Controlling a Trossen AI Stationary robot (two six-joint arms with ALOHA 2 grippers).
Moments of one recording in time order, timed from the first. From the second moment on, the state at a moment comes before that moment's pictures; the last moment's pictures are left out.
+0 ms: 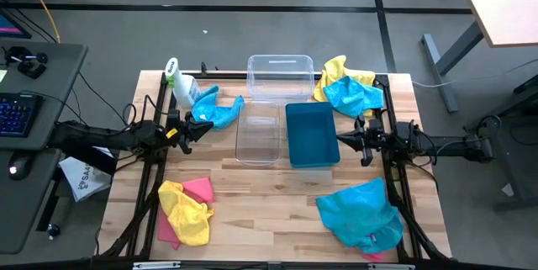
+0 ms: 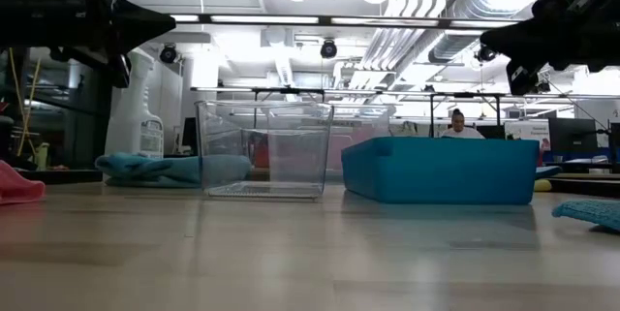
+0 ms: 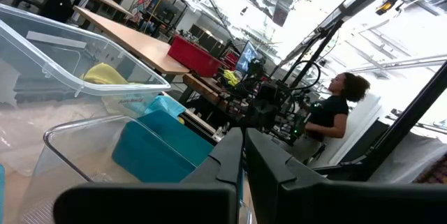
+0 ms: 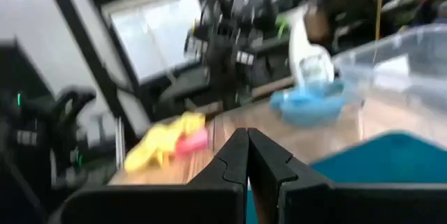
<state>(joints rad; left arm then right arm) -0.05 0.30 0.01 0.46 -0.34 -0.55 -0.03 0.12 0.01 0.24 0.04 0.33</state>
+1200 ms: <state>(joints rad) -0.05 0.30 0.01 0.46 -0.34 -0.55 -0.76 1.41 0.94 -0.83 0.16 0.89</state>
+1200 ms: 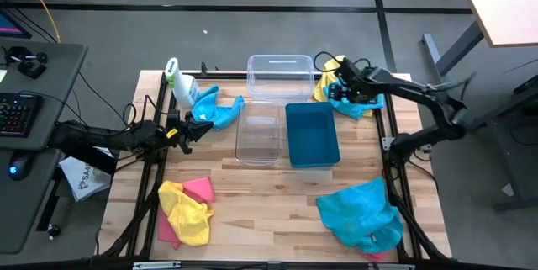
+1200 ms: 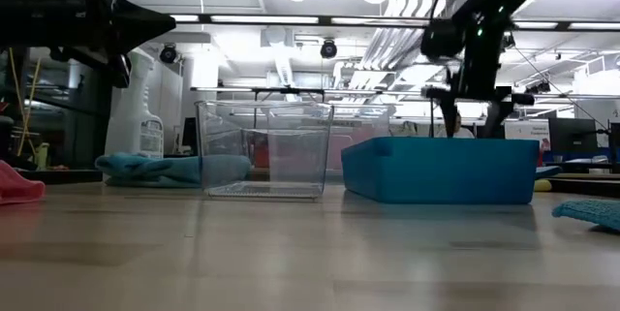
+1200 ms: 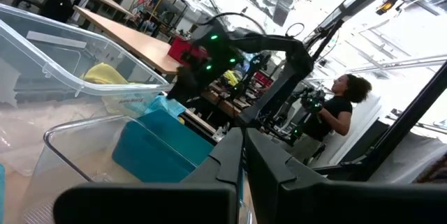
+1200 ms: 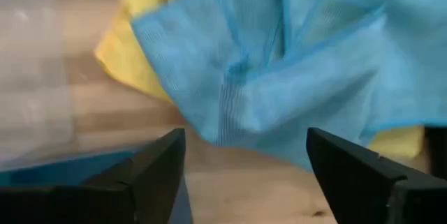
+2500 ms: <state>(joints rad) -0.05 0.30 0.01 0.46 -0.34 -0.55 -0.81 1.06 1.12 -0.79 0.29 0.54</state>
